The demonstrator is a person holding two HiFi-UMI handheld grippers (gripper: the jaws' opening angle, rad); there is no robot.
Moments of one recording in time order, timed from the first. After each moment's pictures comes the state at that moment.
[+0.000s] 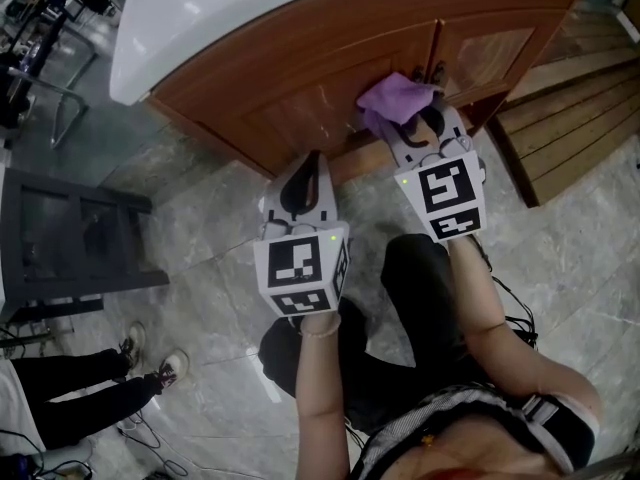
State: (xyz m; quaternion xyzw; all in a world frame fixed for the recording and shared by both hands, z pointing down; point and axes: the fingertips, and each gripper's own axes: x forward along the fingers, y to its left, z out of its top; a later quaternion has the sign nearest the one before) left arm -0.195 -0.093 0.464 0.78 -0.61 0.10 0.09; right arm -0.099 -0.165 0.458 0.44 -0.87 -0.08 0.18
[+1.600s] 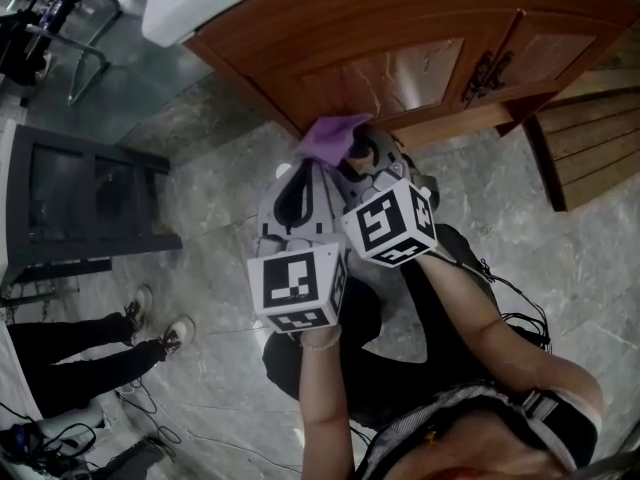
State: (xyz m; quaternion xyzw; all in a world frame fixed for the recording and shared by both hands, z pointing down) left arm -0.270 -0.048 0.479 0.72 -0.67 0.12 0.11; right arm -0.266 -0.086 0.520 0.27 -0.94 -0.10 0.19
